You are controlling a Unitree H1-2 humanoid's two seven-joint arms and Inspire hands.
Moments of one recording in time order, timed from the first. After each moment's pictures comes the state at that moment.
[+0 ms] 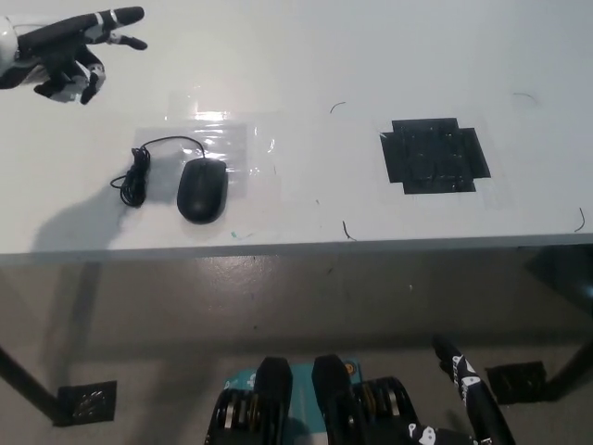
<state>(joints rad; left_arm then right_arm) -1.21 0.82 -0.61 0.48 -0.19 0.44 -0.73 0.03 -0.10 0.14 0.35 -0.11 -0.40 0.03</state>
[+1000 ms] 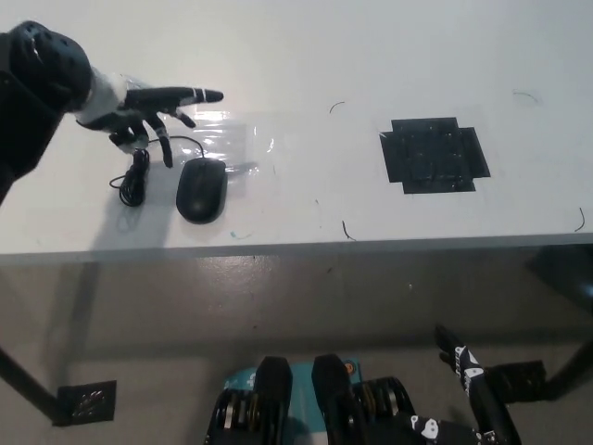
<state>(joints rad) -1.30 0.49 -0.68 1.02 0.17 0.29 -0.83 0.02 -0.11 0.14 0.33 -0.11 -0.42 0.03</state>
